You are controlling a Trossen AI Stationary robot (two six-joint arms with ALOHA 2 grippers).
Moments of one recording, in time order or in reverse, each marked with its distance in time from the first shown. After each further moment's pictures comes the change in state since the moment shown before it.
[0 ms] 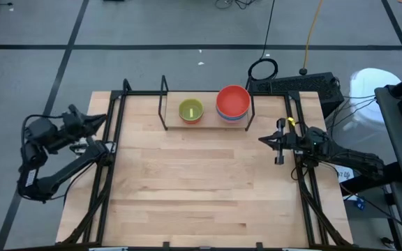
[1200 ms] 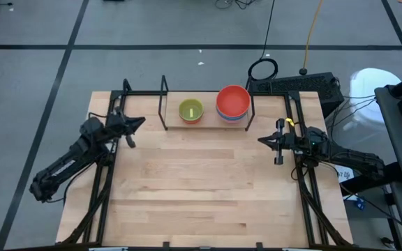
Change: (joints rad) left arm -0.002 0.000 -0.722 0.806 0.183 -0.060; right arm 0.000 0.002 -0.001 -0.036 0.004 0.002
